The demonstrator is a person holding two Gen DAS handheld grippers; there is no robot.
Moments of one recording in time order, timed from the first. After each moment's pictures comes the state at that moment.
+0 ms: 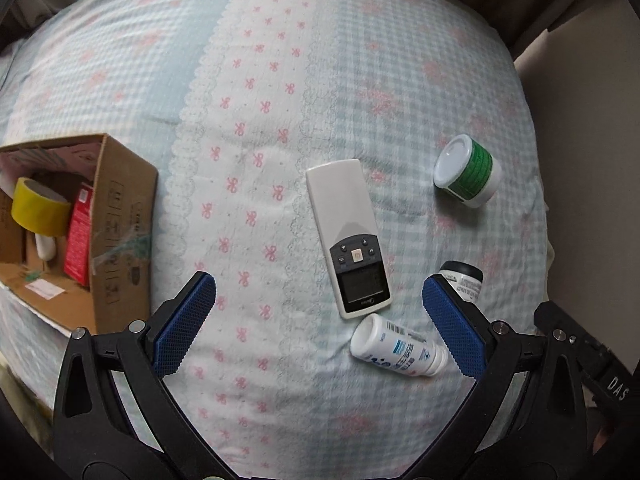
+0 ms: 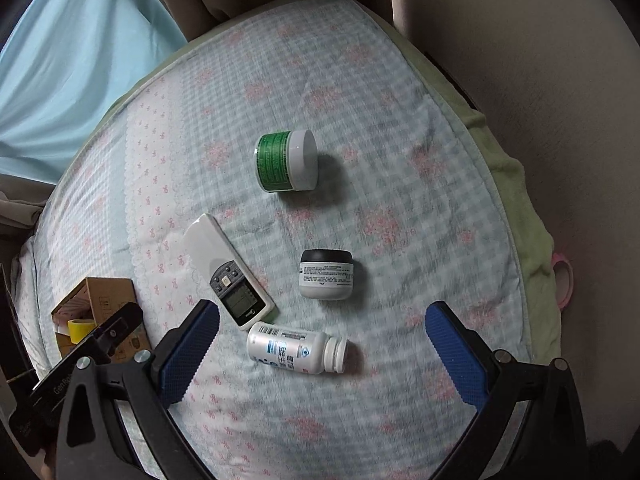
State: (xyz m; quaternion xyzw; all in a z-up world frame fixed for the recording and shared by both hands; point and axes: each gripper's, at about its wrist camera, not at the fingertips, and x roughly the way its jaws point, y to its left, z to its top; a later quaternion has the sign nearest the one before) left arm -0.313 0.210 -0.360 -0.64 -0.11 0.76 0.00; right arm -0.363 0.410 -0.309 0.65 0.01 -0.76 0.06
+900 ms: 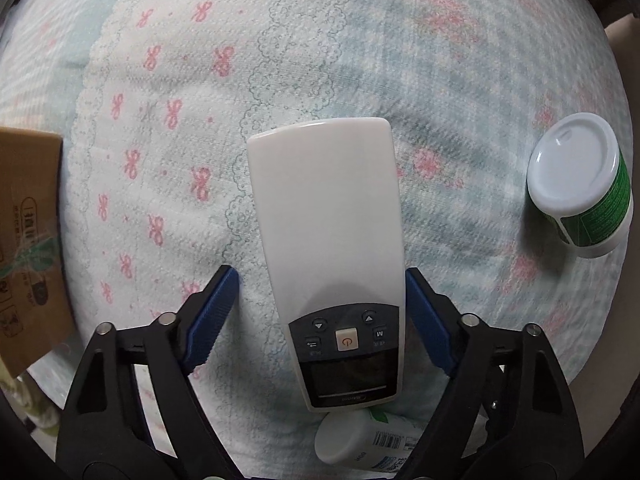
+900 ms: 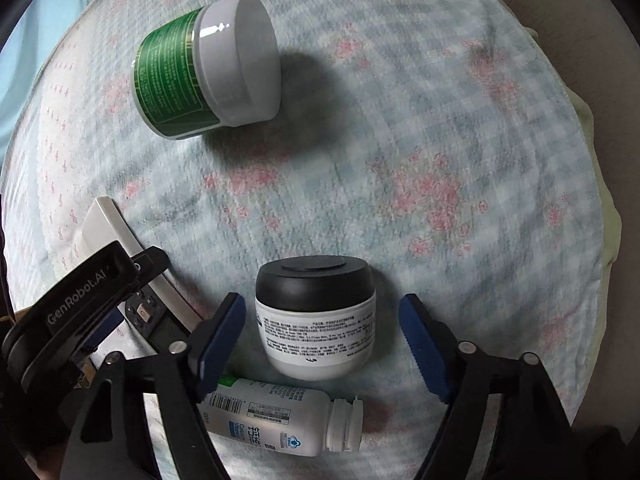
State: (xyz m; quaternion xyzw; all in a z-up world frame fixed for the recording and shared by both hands) left arm -0.369 0.254 -0.486 -0.72 -0.10 0.68 -0.06; right arm -0.400 0.406 -0.439 0.74 -0.01 -0.67 -0.01
